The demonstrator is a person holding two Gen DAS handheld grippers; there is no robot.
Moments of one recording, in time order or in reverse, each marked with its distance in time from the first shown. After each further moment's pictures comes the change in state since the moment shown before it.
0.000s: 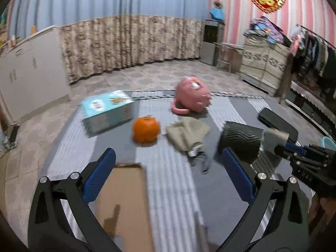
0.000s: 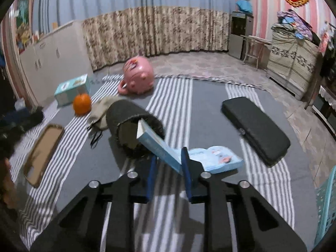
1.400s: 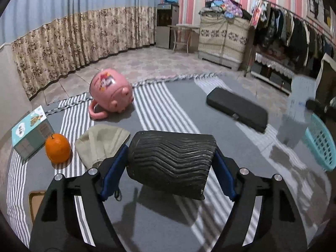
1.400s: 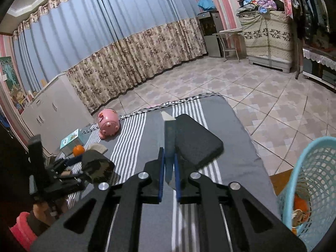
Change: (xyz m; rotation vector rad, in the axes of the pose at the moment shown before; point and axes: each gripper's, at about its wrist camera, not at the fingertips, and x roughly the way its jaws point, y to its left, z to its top) left arm 0.047 -0.108 0.008 0.173 0.078 -0.217; right arm -0.073 -0.134 -0.003 0.290 -0.126 0.063
